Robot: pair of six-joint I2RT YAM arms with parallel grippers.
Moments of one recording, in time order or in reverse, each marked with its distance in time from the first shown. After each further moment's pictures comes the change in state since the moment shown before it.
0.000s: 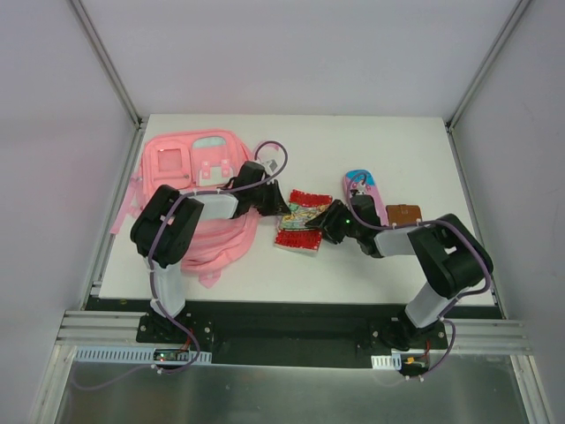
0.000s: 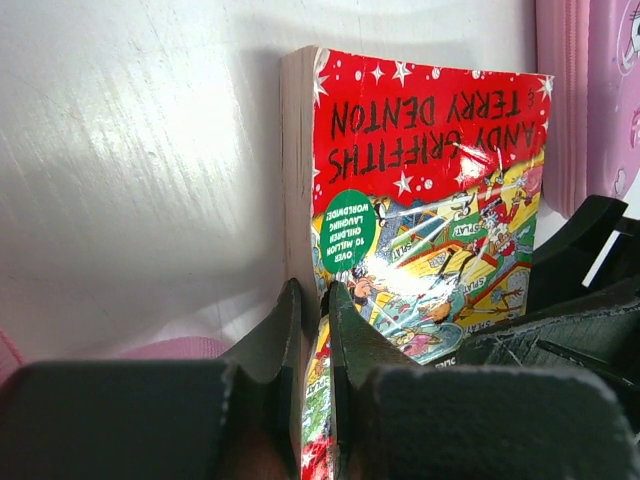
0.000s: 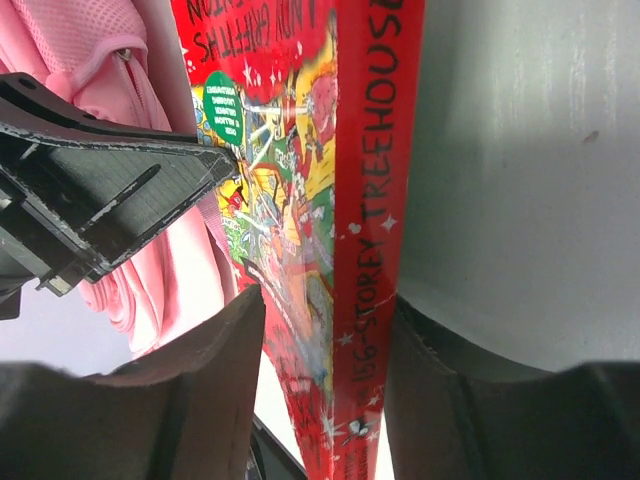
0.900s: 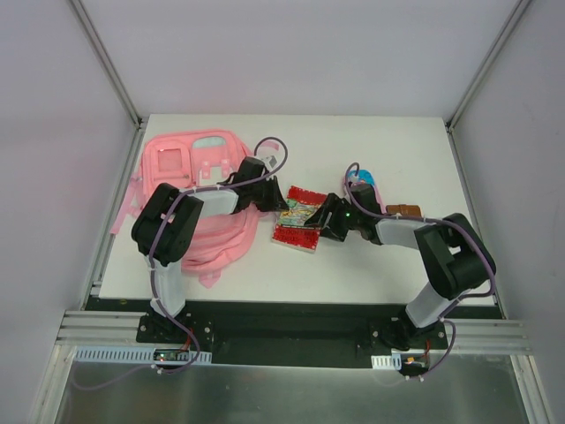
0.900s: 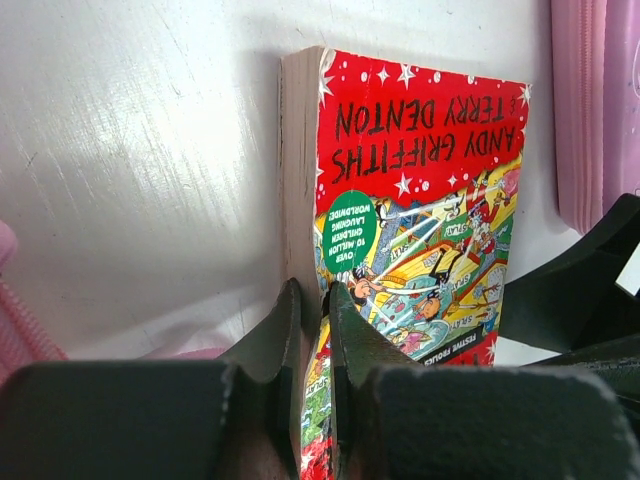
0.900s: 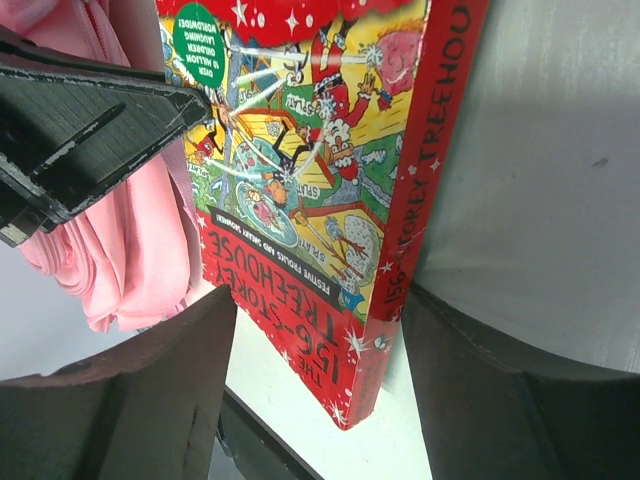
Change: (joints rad) left arm 0.010 0.016 0.057 -0.067 -0.028 0.040; right arm -0.037 -0.010 0.144 -0.300 -0.101 -0.224
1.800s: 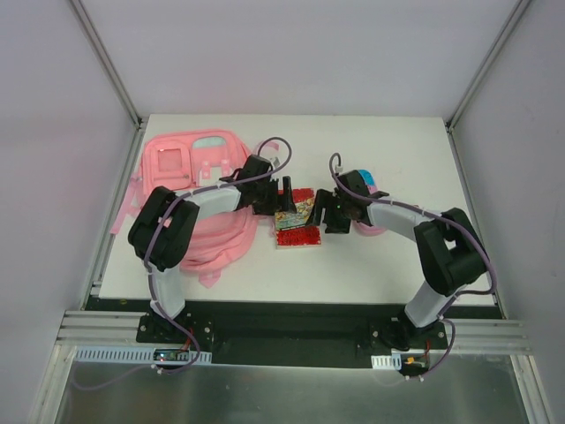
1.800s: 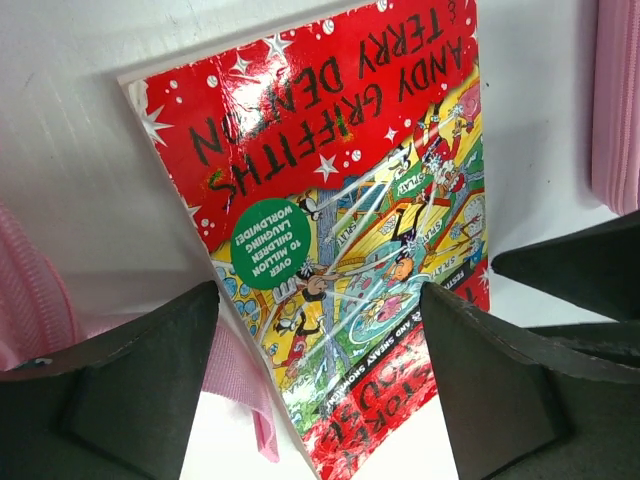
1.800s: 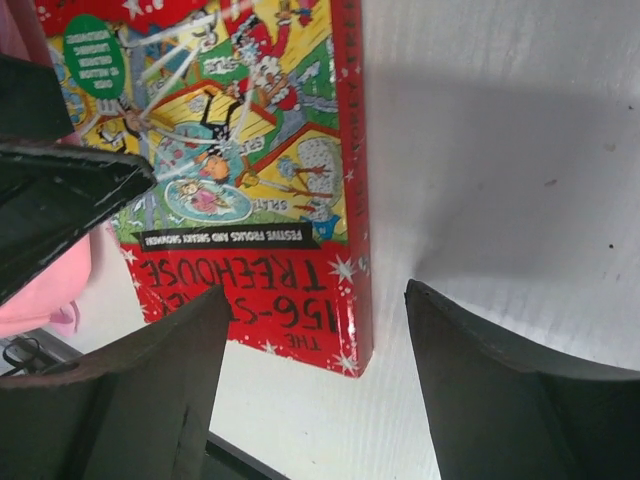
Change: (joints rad) left arm -0.035 -0.050 0.067 -0.226 -0.095 0.025; right arm 0.055 0.019 0.255 -0.451 0.173 -0.269
